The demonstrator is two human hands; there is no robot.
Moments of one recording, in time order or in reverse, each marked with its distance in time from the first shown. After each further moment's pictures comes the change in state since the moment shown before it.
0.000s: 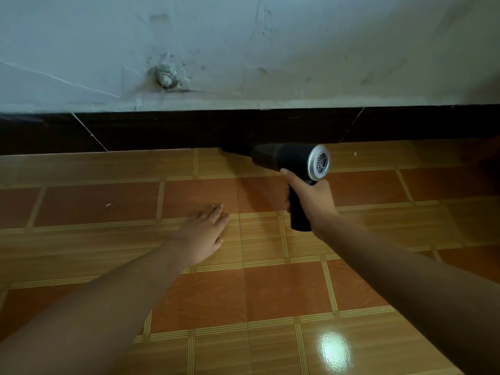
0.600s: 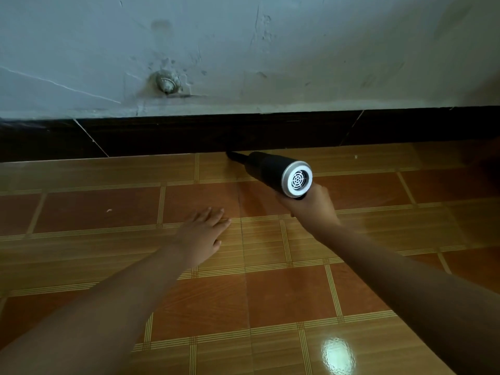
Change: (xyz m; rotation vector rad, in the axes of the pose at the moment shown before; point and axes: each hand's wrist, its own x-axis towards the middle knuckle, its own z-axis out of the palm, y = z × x) left_hand 0.001 -0.006 0.001 0.032 -0.003 -0.018; right_hand 0.002 0.012 -0.004 -0.573 -0.011 -0.326
